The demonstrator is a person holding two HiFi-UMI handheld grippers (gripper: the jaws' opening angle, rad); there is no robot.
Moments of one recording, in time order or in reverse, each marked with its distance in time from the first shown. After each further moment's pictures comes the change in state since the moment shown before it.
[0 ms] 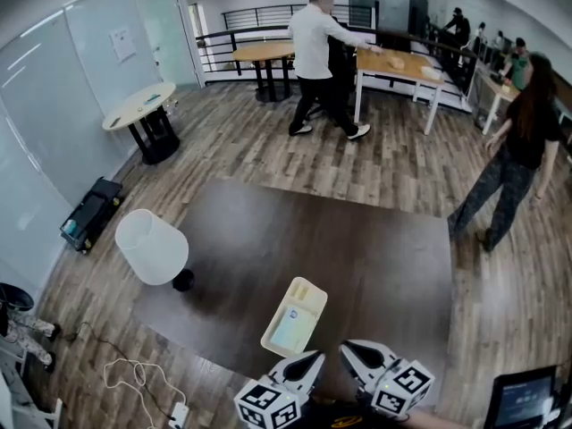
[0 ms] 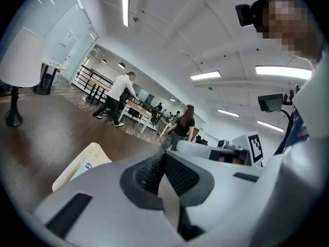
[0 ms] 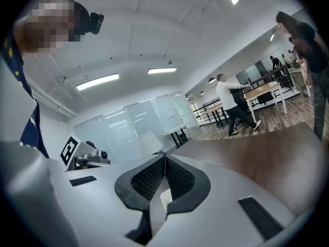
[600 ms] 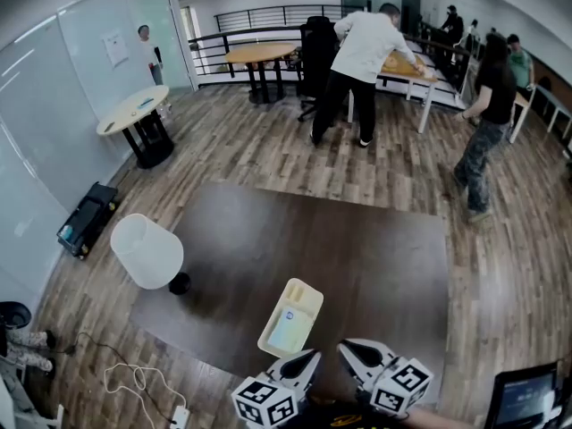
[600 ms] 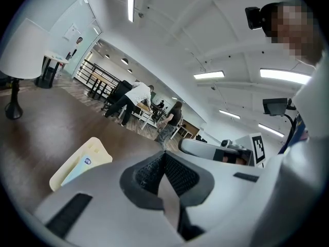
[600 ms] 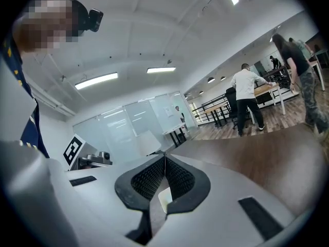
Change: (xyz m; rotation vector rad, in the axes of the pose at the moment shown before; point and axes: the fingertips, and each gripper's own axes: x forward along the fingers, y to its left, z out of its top) left arm 0.007 0.003 -0.001 -0.038 0.009 -0.006; right arm -0.004 -0.002 0.003 -0.004 0.006 -0.016
